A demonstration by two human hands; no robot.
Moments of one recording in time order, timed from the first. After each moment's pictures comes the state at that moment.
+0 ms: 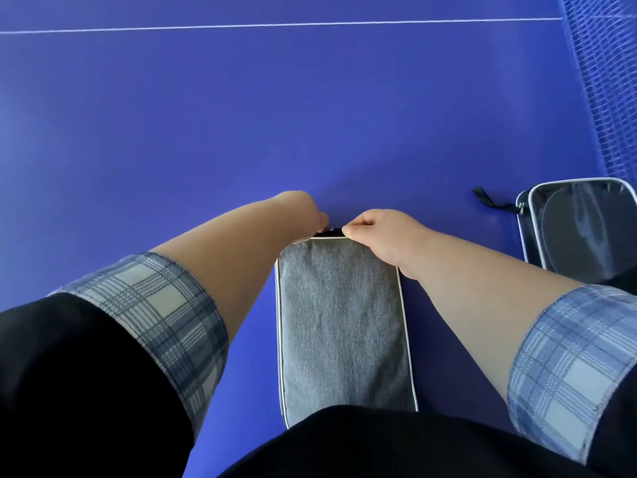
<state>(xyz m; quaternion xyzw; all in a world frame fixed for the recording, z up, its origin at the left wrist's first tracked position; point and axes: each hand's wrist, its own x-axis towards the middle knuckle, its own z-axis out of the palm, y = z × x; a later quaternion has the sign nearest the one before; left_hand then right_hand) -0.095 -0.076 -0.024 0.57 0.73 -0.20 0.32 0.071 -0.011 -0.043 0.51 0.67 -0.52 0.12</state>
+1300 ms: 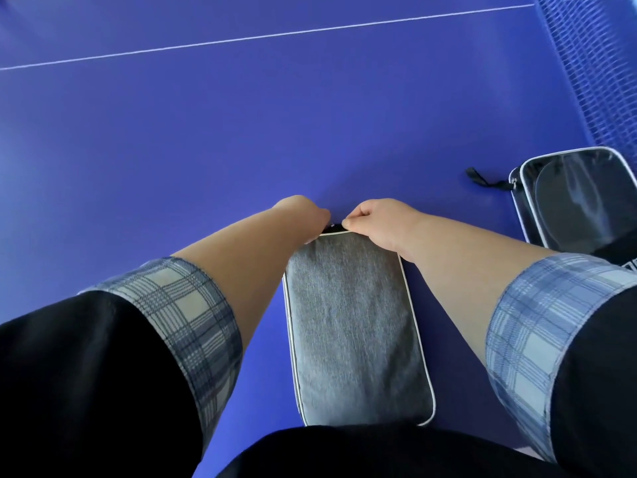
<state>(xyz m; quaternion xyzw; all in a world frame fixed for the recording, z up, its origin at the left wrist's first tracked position) -0.082 -0.083 -0.037 0.59 0.71 -0.25 0.28 0.072 -0.015 -0.051 0.52 0.70 -0.48 0.12</state>
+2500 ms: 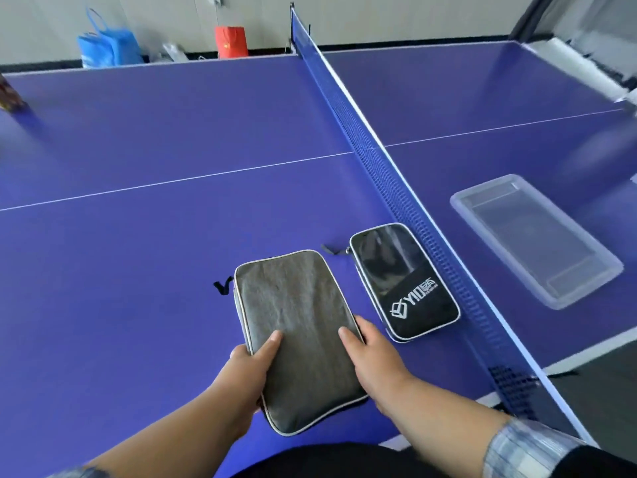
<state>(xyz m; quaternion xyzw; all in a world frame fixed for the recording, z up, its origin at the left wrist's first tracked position) 0.110 -0.211 0.043 0.05 0.74 0.36 0.57 0.304 -0.123 0.045 0.59 0.55 -0.57 -0.16</state>
